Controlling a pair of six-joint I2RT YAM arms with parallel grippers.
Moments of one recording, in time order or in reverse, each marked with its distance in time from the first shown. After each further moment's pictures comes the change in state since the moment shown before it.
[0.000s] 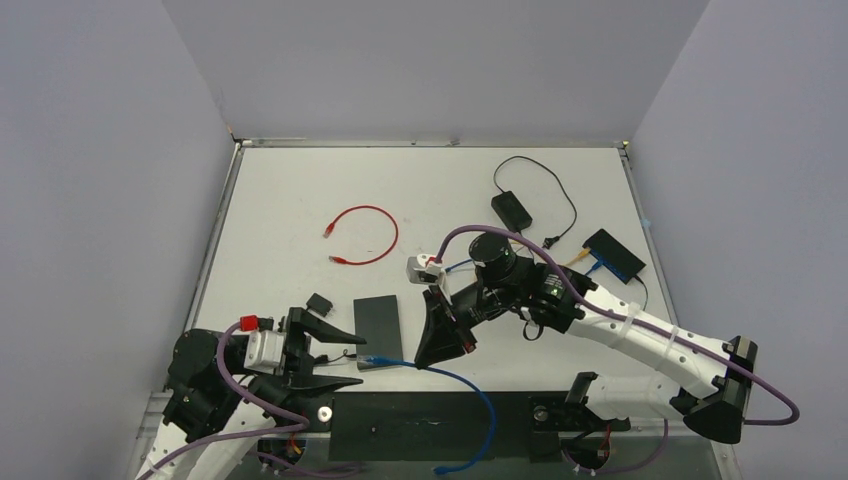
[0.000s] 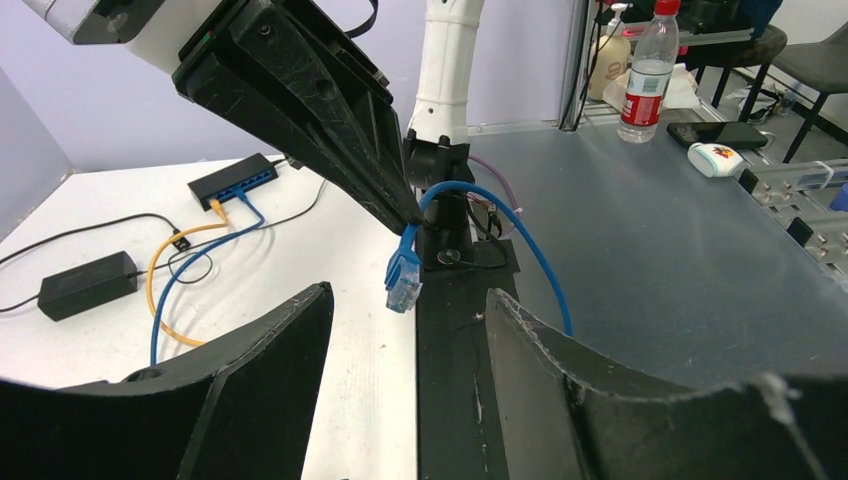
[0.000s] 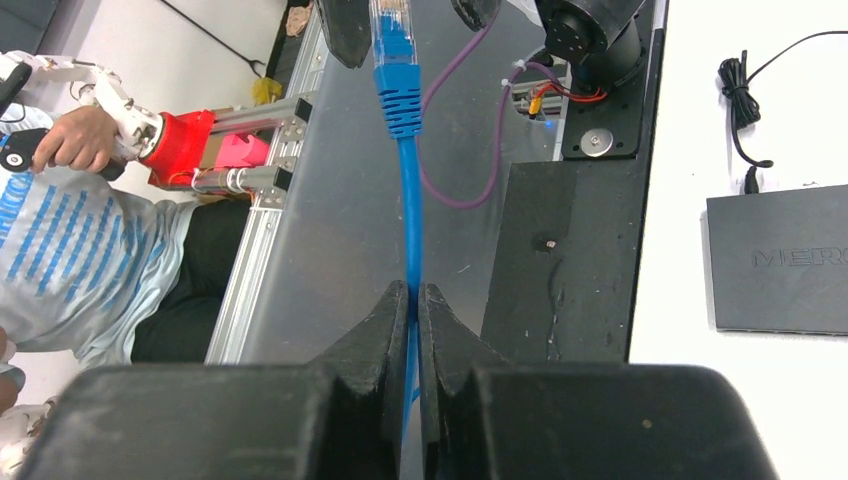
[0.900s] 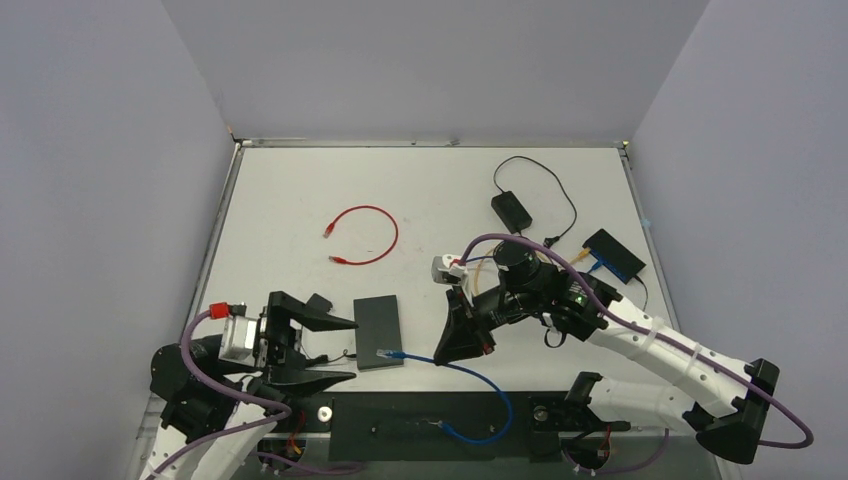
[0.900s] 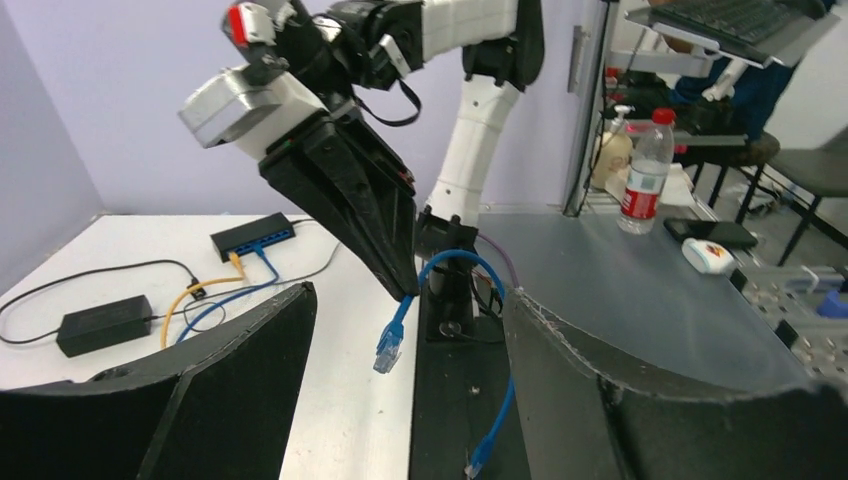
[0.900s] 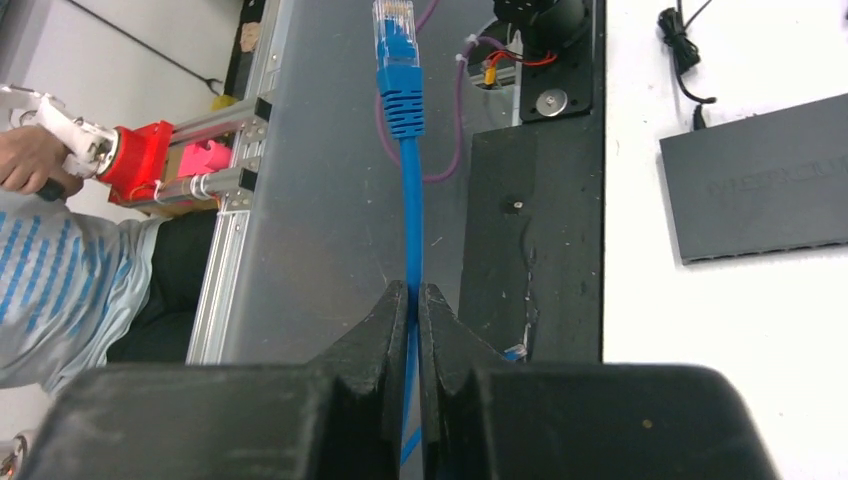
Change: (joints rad) left arm 0.062 0.016 0.040 0.229 -0.088 -0.276; right arm -0.076 -0.129 -0.081 -0.094 0.064 -0.031
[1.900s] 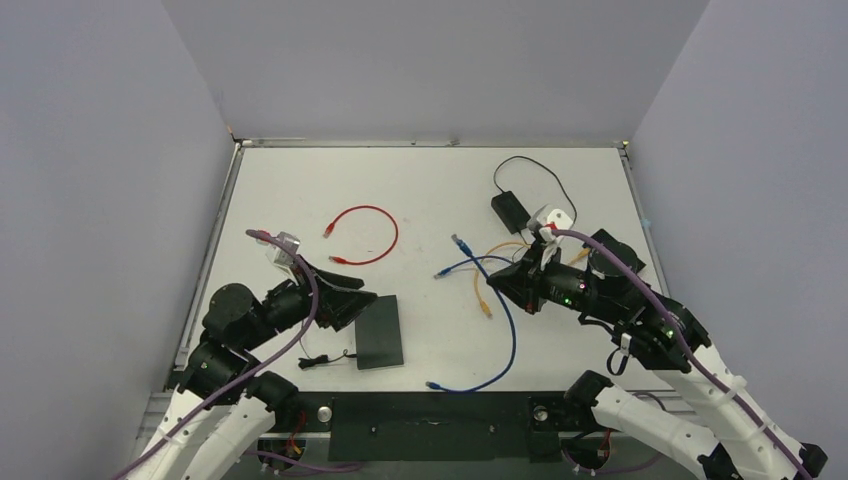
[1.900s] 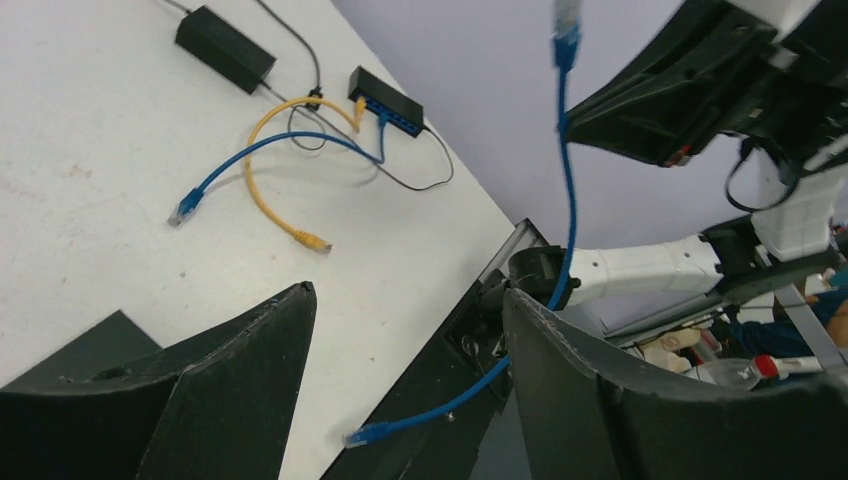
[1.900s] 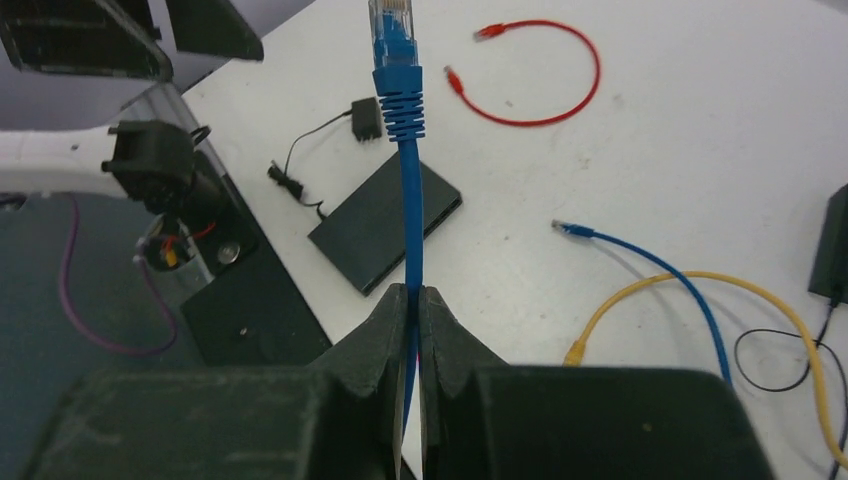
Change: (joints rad) left arm 0.000 0.212 -0.003 -0.360 -0.512 -0.232; right arm -0.206 -0.289 0.060 -0.084 0.682 -0.002
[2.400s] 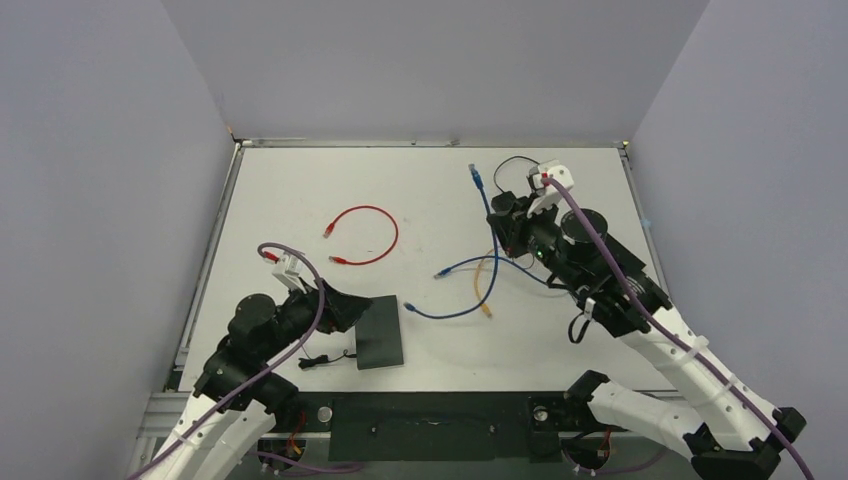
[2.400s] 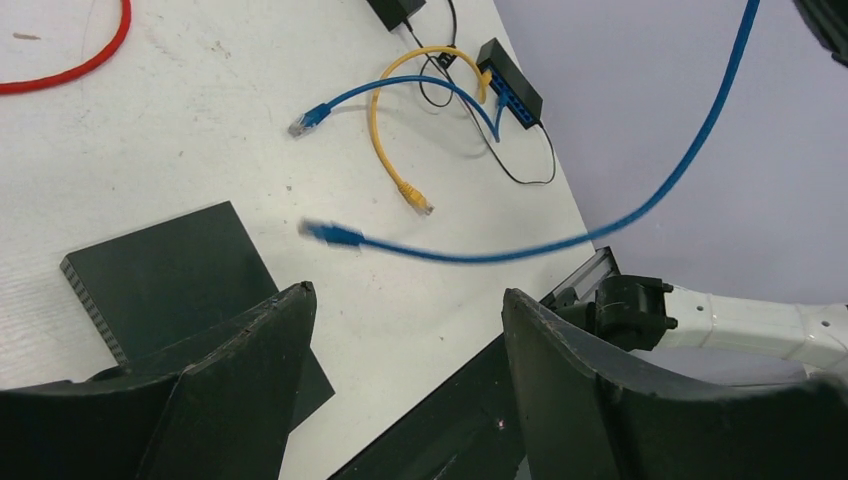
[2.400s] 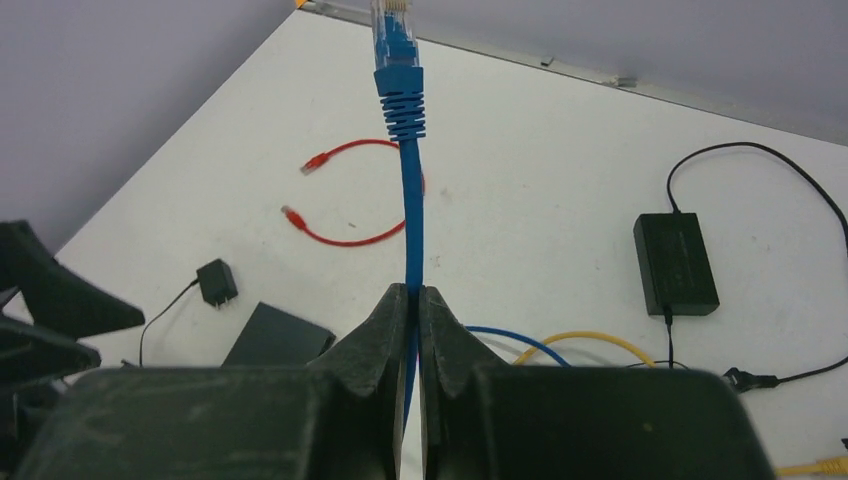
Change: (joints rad) left arm 0.000 -0.102 -0.192 -0.084 -0.184 -0.065; right arm -0.046 0.234 0.043 0.284 0.359 0.057
